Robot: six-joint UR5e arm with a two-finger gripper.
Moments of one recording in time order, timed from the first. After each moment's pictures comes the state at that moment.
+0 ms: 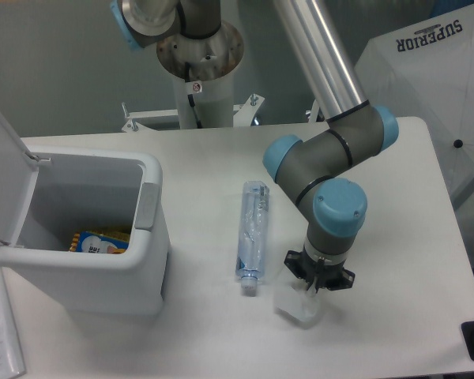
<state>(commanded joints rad) 2.58 -2.18 -1.41 -0.95 1.48 0.94</state>
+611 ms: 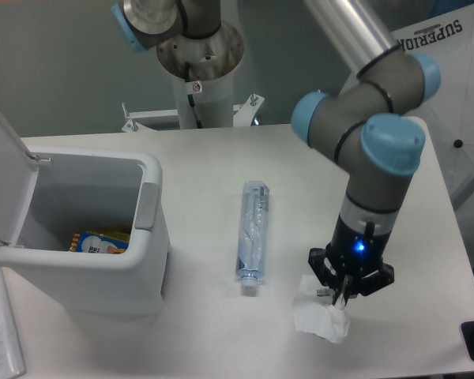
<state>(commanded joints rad) 2.61 -2.01 -1.32 -0.94 1.12 0.72</state>
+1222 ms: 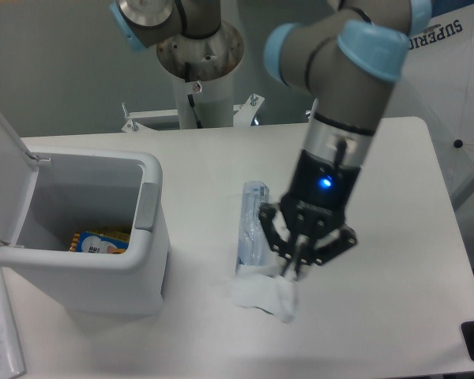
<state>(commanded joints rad) 2.51 -1.81 -1.37 -0.94 0.90 0.57</state>
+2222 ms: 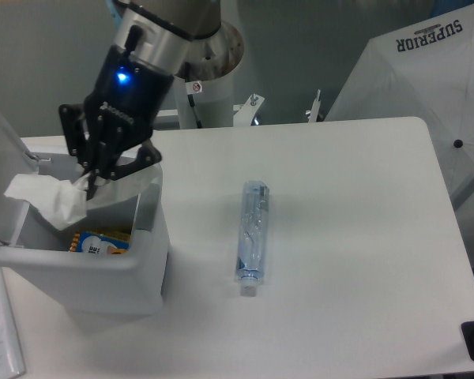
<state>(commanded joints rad) 2.28 -1.65 -1.54 -0.93 0.89 0.55</state>
